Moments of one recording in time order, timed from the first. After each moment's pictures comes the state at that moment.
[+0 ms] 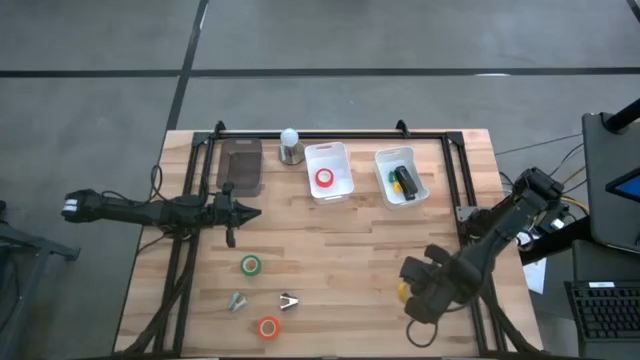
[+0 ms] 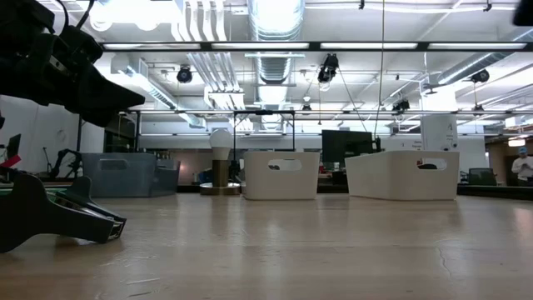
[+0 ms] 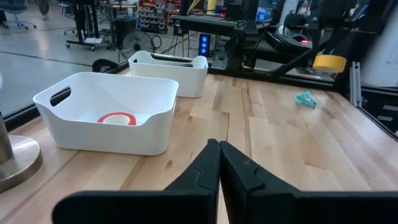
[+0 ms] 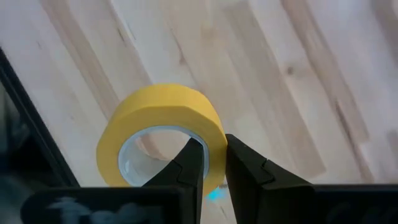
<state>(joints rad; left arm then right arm) -0.07 0.34 0.01 0.16 -0.21 -0.14 0.76 1.52 1.23 -1.11 0.19 1.25</state>
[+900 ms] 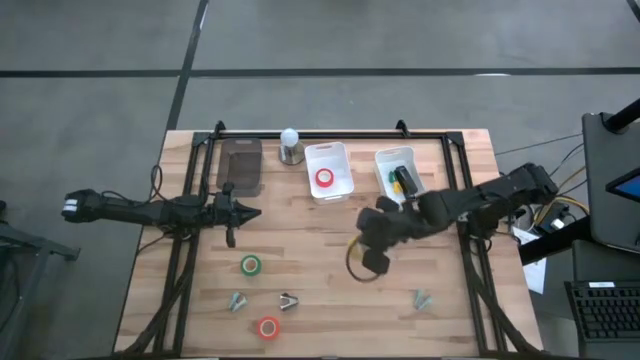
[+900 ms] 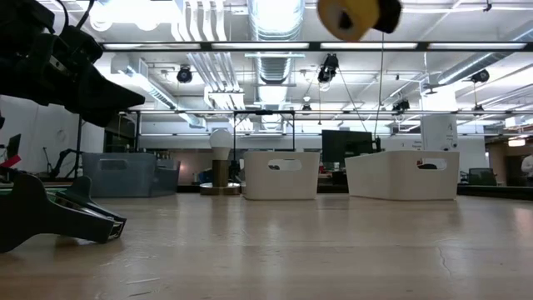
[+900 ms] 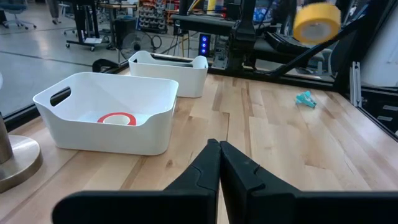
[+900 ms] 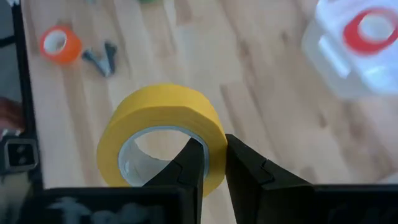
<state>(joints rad) -0.07 0.34 0.01 0.16 -0.21 -0.14 0.28 1.52 1.41 -0.90 0.18 0.59</state>
